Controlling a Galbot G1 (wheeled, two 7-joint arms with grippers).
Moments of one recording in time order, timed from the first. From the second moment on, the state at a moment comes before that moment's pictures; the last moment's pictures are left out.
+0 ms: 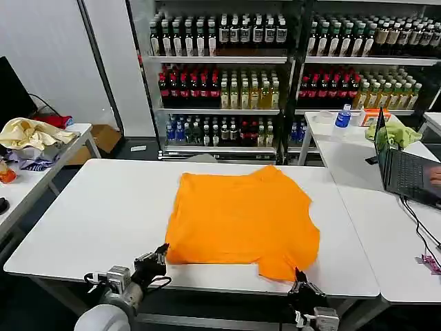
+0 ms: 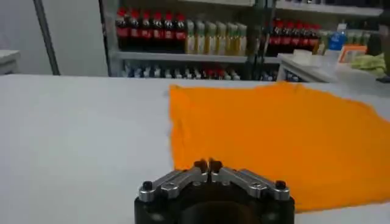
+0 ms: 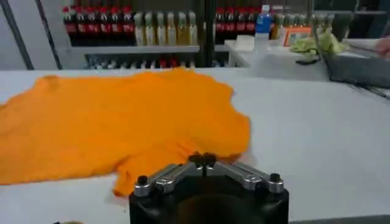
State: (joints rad) left arm 1.42 -1.14 -0.42 -2.12 -0.49 0.52 -0.13; right arm -1.69 1.39 0.34 2.30 0.18 -0.45 0.40
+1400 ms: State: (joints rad) left arm 1.53 -1.21 -0.30 -2.14 -0.34 0.55 -0.18; right arm -1.72 1.40 0.39 2.27 0.06 -0.50 0.41
